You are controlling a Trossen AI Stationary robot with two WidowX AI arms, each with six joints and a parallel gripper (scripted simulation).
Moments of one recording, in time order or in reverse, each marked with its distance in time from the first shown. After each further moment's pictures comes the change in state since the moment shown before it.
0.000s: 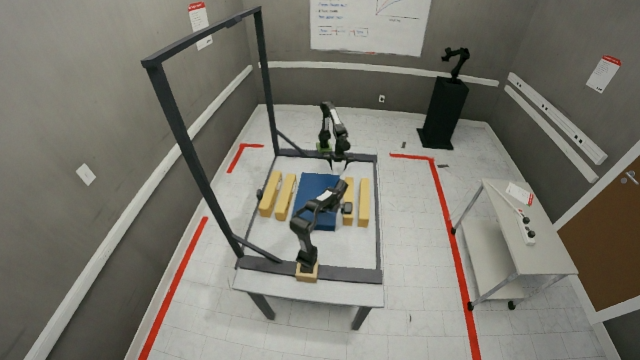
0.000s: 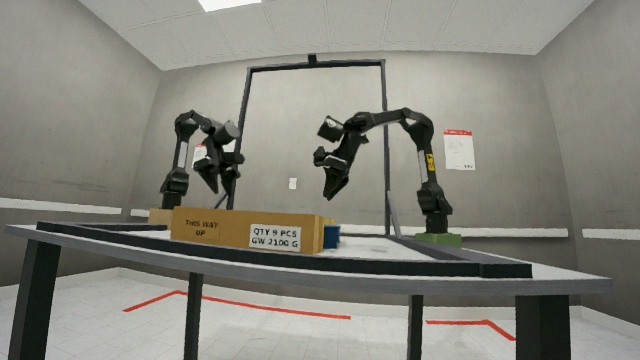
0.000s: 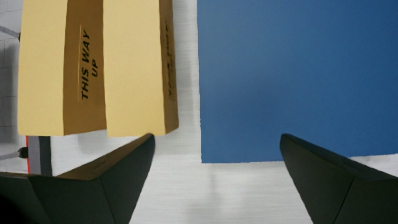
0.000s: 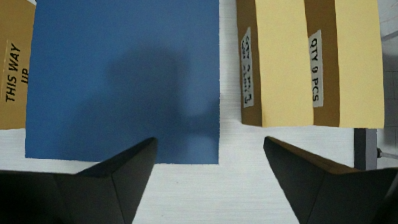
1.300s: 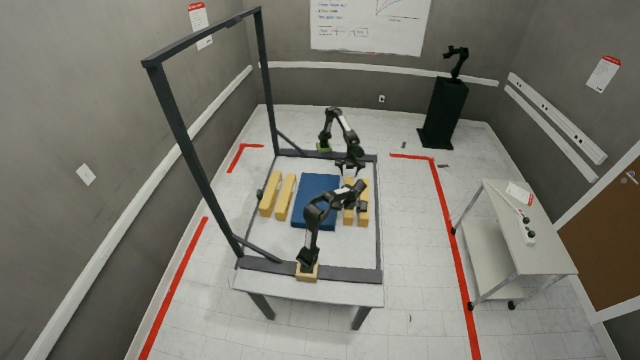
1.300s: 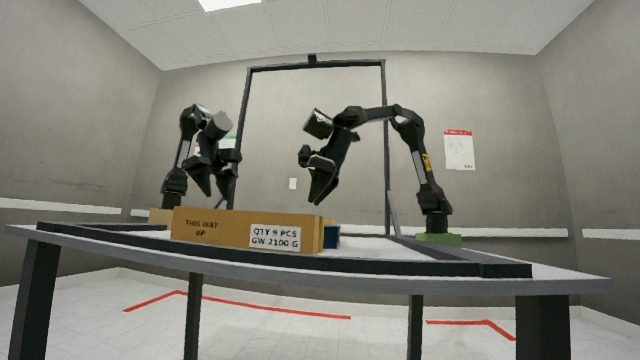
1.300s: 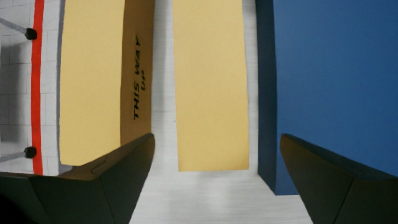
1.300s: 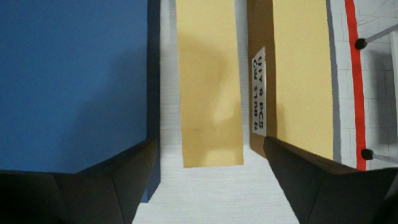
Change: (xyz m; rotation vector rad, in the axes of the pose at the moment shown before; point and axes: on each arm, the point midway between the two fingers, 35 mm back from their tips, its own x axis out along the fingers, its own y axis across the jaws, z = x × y) left arm 0.029 0.072 0.015 -0.020 0.010 0.008; right arm 0.029 -0.081 0.027 0.024 0.002 -0.011
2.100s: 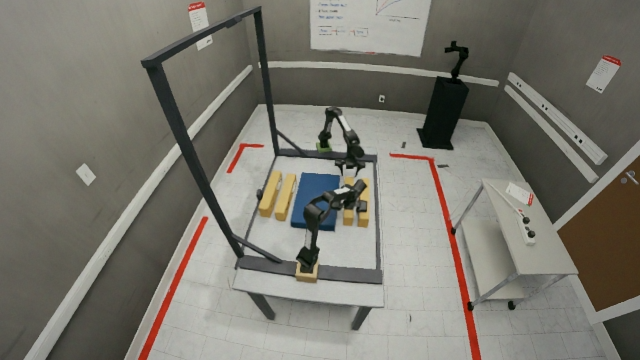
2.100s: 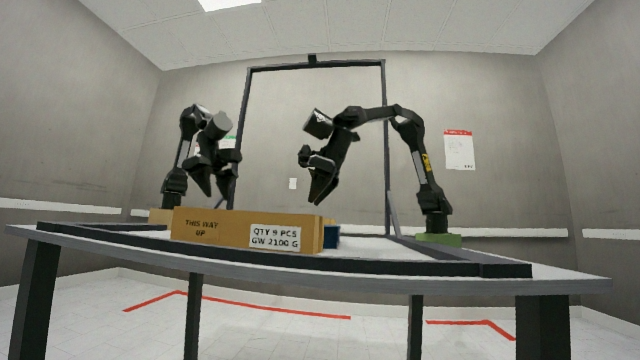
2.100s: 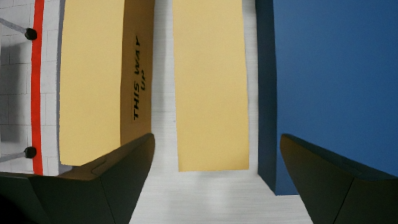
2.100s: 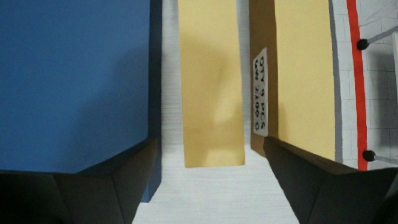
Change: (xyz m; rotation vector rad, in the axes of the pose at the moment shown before) left arm 0.000 0.000 0.000 0.000 0.000 0.000; right arm 0.000 0.001 0.000 -0.003 -0.001 0.007
